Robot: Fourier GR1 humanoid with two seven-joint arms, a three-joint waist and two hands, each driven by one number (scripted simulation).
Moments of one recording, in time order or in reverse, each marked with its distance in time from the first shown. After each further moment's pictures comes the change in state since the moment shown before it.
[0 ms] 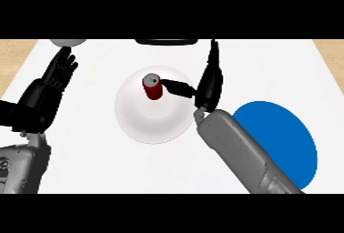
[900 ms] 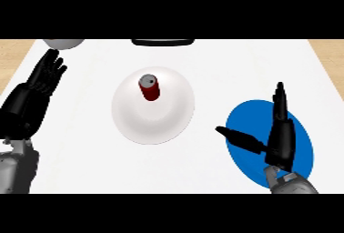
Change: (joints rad) left arm 0.045 0.009 0.054 -0.064 0.014 -0.040 0.037; right arm 0.642 -0.307 -0.033 -0.677 0.019 0.197 -0.096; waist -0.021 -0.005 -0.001
